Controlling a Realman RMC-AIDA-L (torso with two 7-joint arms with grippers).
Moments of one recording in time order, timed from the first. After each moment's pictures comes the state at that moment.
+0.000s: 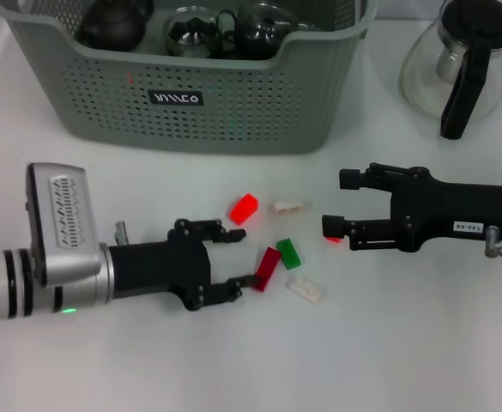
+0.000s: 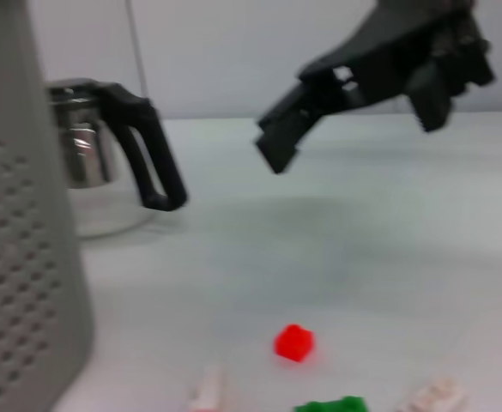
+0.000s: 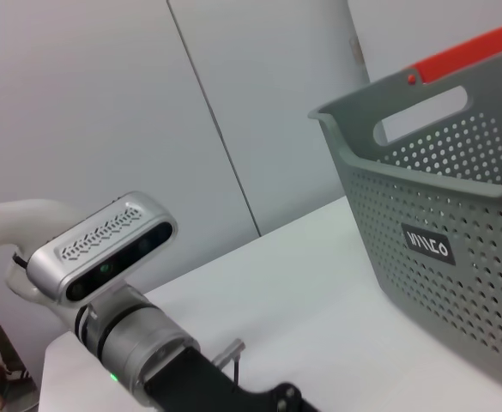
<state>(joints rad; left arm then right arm) -0.45 -2.17 0.64 0.38 2.10 1.35 -0.67 0.52 2.09 -0.91 -0.56 -1.85 -1.55 1.38</state>
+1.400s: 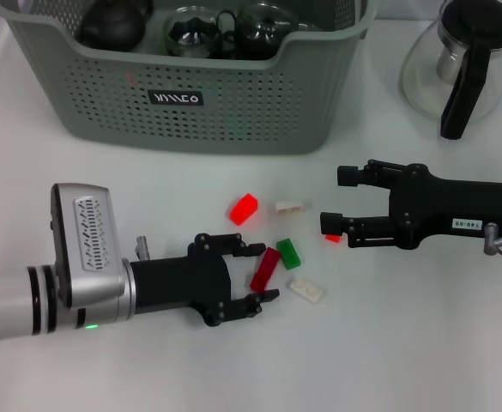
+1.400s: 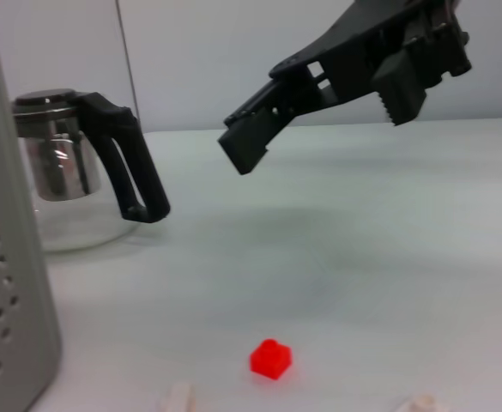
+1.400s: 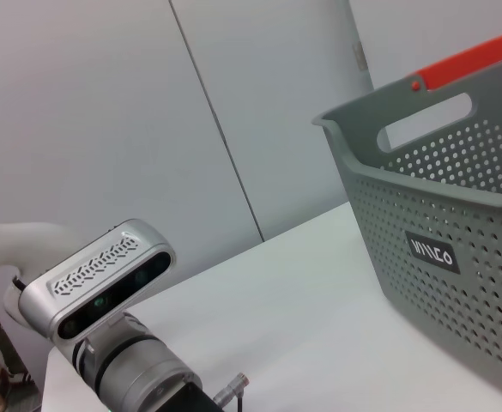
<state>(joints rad) -0.47 -2.18 0.62 0.27 2.10 1.31 -0.57 0.52 2.09 -0.91 -0.56 -1.85 -1.56 1.38</state>
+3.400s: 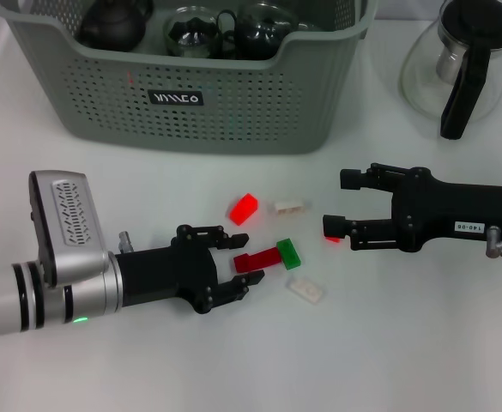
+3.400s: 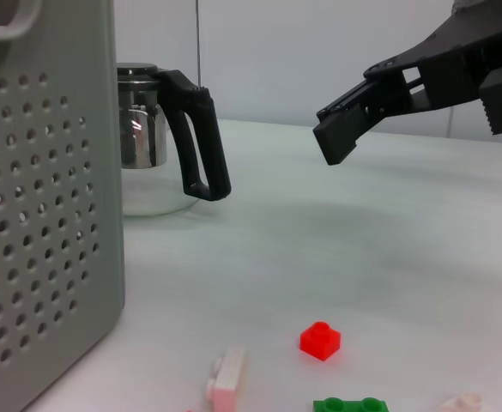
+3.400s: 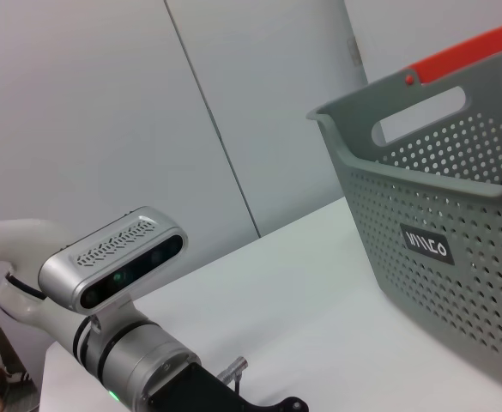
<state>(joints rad) -0.45 -2.17 0.58 0.28 2.10 1.31 -0.69 0.51 2.09 -0.91 -0.56 -1.85 -1.56 1.38</state>
